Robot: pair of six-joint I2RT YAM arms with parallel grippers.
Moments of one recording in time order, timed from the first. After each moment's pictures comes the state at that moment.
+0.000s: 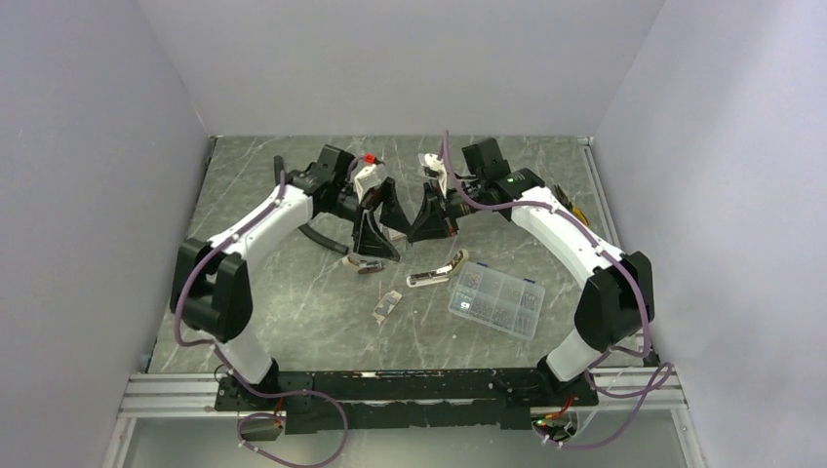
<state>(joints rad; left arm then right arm) -0.42 1.64 1.31 -0.53 1.47 0.49 0.48 1.60 1.40 -0.63 -1.18 -0.49</state>
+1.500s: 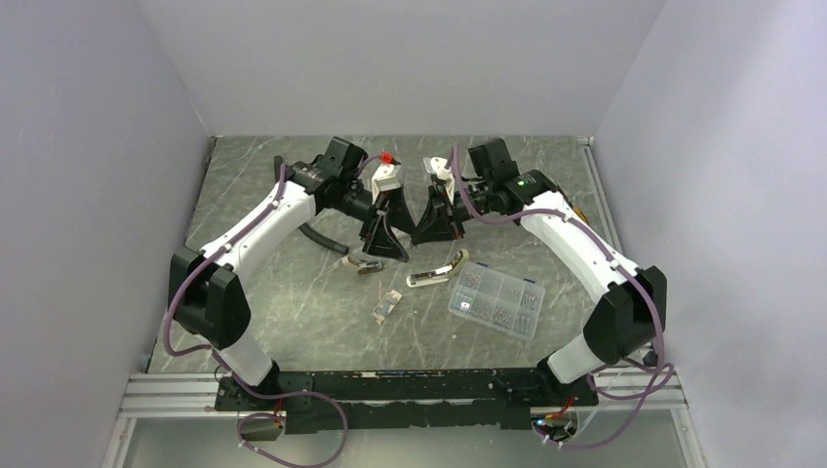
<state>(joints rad) -0.50 1.65 1.49 -0.83 1.28 0.62 0.49 1.52 1.40 -0.70 -1.17 -0.61</state>
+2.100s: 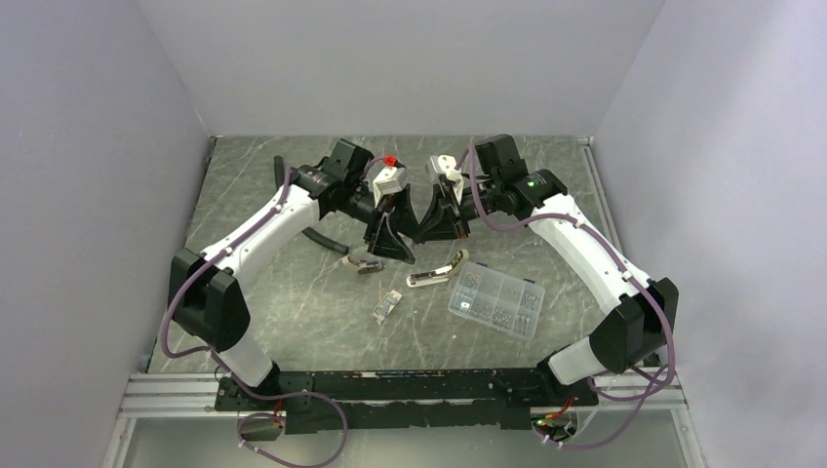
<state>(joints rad) -0.54 1.64 1.47 -0.75 1.37 0.59 0.49 1.47 1.43 -0.74 -1.21 -0.66</state>
